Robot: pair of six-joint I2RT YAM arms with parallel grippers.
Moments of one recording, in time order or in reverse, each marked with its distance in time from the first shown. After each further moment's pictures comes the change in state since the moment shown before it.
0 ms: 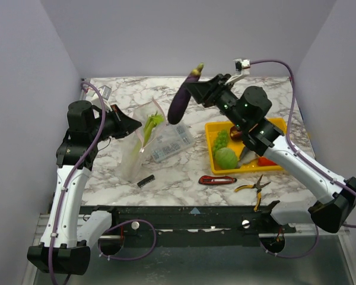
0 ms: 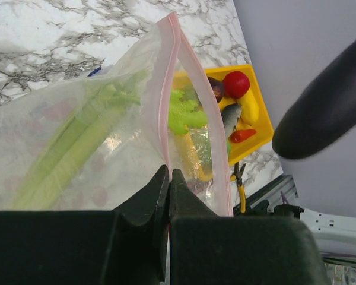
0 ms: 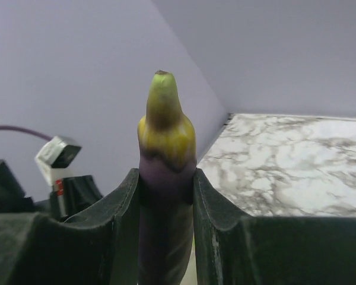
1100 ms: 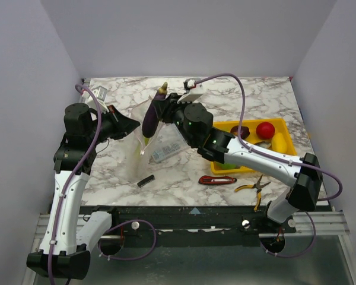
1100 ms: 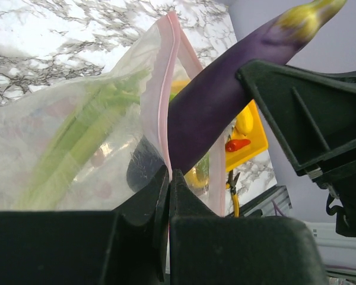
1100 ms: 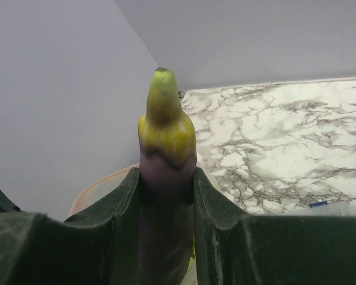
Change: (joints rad) left arm -0.002 -0.042 0.004 -0.004 -0.034 -0.057; right arm 0.362 0.320 0.146 0.065 0.529 -0.122
